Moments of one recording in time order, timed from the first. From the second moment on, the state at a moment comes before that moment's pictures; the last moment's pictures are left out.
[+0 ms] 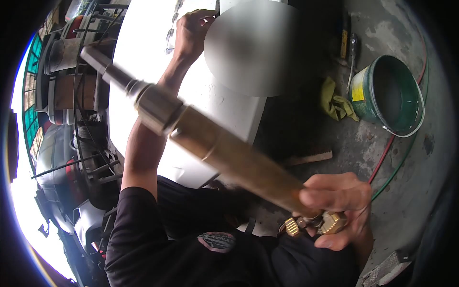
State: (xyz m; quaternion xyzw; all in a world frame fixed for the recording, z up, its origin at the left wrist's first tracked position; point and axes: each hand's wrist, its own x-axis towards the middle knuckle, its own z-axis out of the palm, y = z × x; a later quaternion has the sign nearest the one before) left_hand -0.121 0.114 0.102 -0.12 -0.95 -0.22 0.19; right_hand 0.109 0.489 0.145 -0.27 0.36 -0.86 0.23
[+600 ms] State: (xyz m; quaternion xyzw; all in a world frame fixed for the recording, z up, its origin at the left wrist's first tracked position) left_hand -0.128 0.108 0.107 -0.23 -0.92 -0.30 0.06; right_hand 0.104 0.511 0.144 -0.36 0.37 -0.84 0.19
